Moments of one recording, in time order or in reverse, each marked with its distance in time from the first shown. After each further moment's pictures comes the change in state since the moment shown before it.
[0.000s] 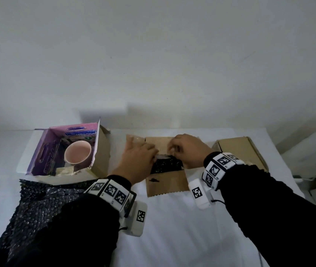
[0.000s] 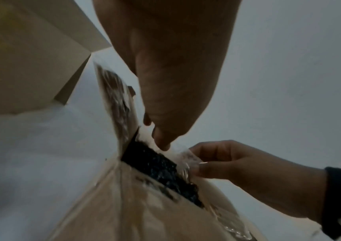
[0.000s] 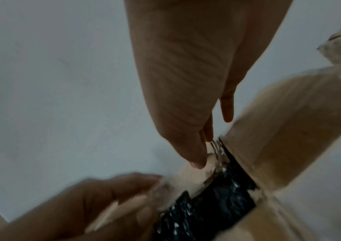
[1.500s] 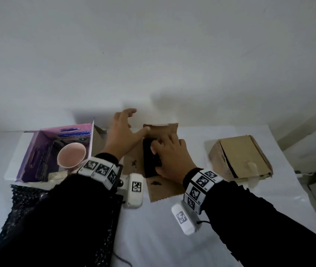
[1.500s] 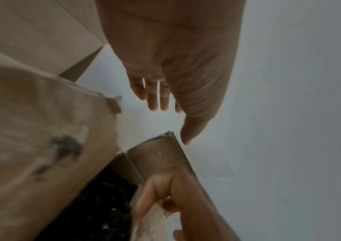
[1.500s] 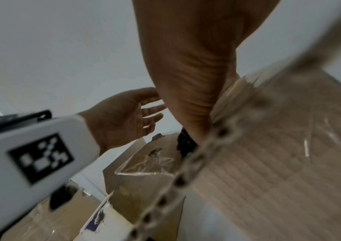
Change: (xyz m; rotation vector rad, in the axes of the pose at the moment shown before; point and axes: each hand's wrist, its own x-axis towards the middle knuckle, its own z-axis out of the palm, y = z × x) left_hand 0.044 -0.045 -0.020 -0.760 0.326 -0.377; right_hand 0.004 -0.052 0.032 -0.215 0.111 0.026
